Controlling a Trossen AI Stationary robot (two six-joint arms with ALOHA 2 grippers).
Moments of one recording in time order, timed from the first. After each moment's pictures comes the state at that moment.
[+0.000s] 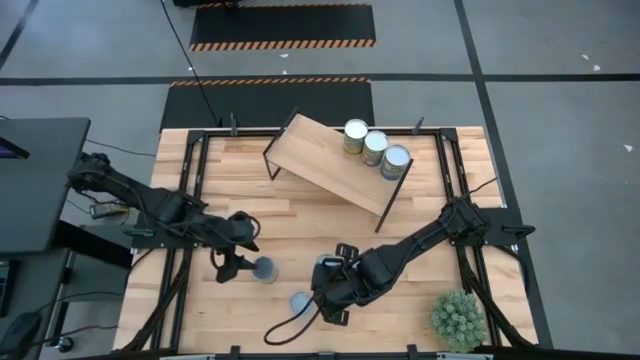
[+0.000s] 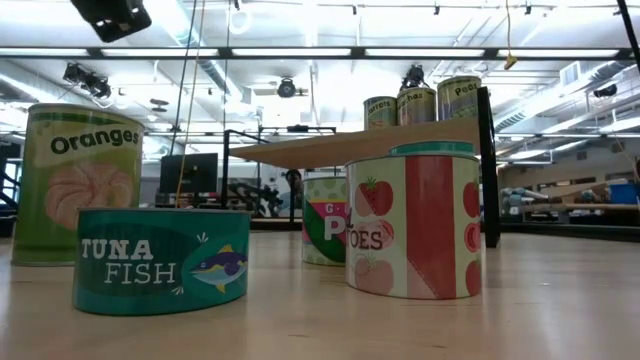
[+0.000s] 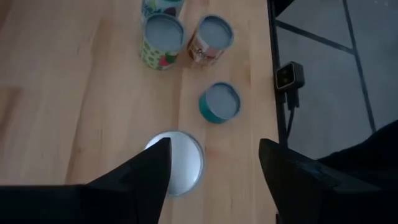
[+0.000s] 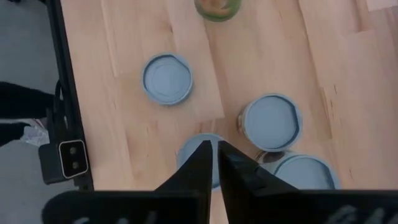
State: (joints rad) left arm -0.44 1.06 0.96 -0.67 -0.04 -0.60; right arm 0.51 2.15 2.16 -1.24 0.25 0.69
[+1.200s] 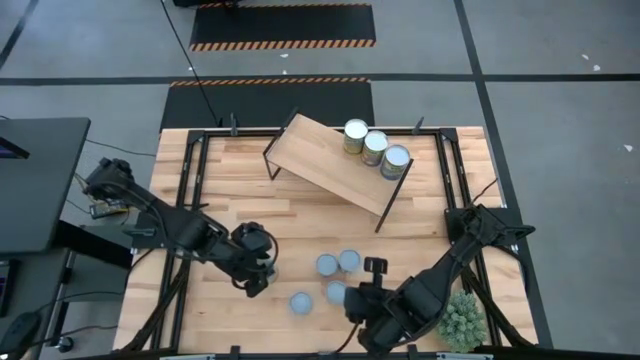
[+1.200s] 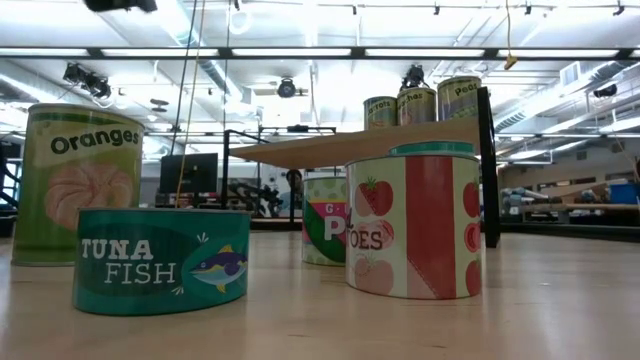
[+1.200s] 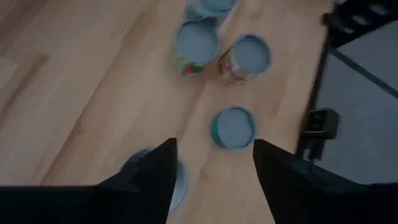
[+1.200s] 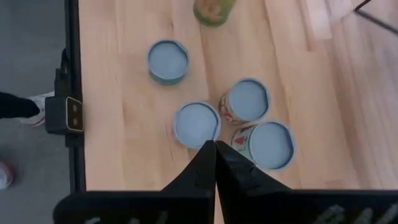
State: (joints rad) left arm -0.55 1.36 1.22 -0.82 -0.28 -0.97; right arm 0.72 2.07 2.16 -1.39 0.49 0.76
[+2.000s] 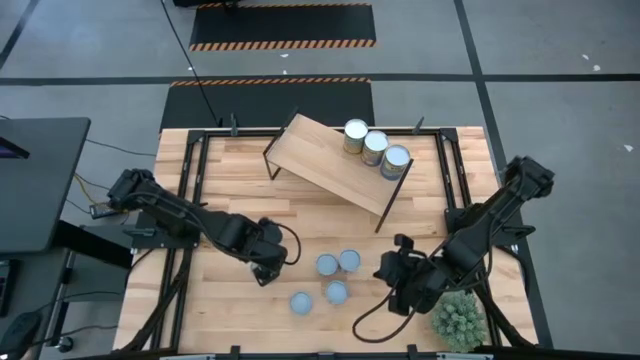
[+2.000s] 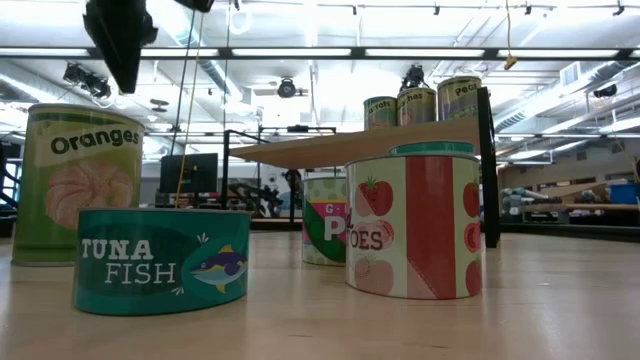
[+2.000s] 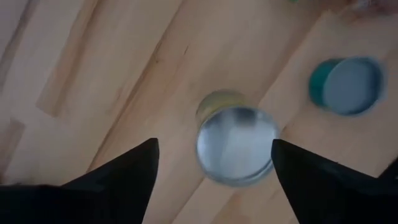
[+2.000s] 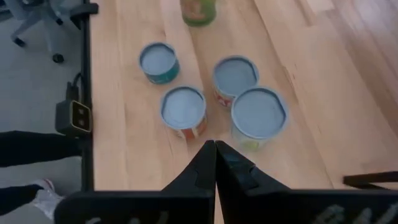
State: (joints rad) left arm -0.41 1.61 1.40 -1.23 -0.11 -0.97; right arm 0.73 1.50 1.29 -0.82 0.49 0.85
